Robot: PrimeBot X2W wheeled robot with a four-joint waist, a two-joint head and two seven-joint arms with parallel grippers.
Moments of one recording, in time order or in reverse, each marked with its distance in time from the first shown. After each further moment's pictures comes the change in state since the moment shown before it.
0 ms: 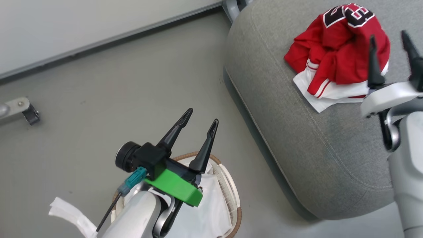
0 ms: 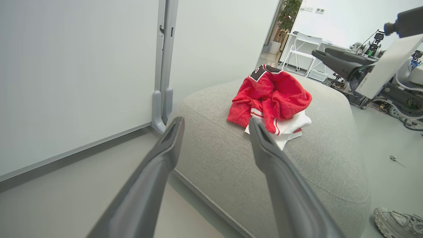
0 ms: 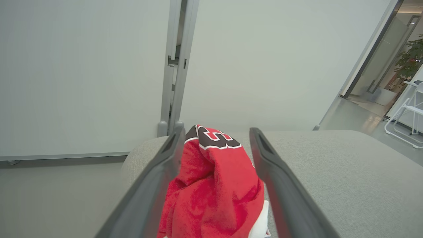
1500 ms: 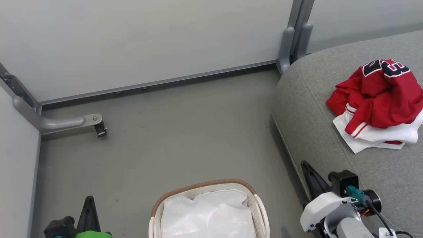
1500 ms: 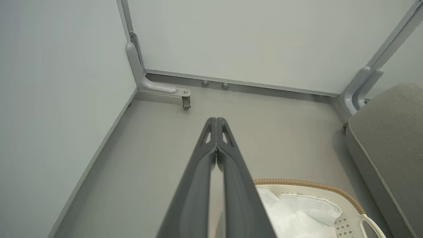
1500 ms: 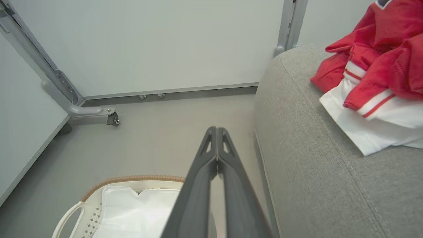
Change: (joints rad) left arm 0.367 -0.098 0.686 0.227 0.204 0.049 0.011; right arm 0.451 0.169 0.239 0.018 0.133 0.000 0.010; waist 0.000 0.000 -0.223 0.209
